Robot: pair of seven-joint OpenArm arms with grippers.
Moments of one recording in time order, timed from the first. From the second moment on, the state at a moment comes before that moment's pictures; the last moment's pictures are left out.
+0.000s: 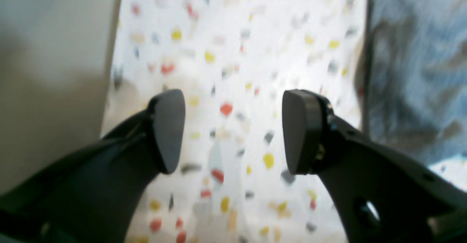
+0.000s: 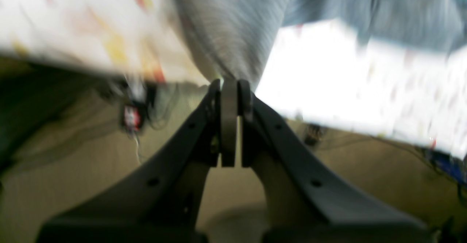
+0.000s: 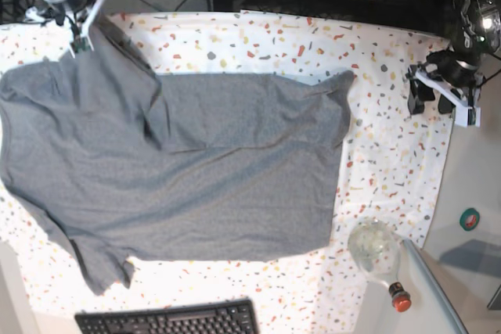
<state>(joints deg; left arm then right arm) 20.4 -20.8 -26.3 84.4 -24.0 -24.3 27.2 -40.4 6.0 9.7 111.0 -6.5 18.4 -51.2</state>
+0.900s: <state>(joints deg) 3.7 -19.9 -8.6 83.8 -9.9 -24.3 28.2 -27.3 2.9 42.1 110.2 -6.1 32.9 -55.0</state>
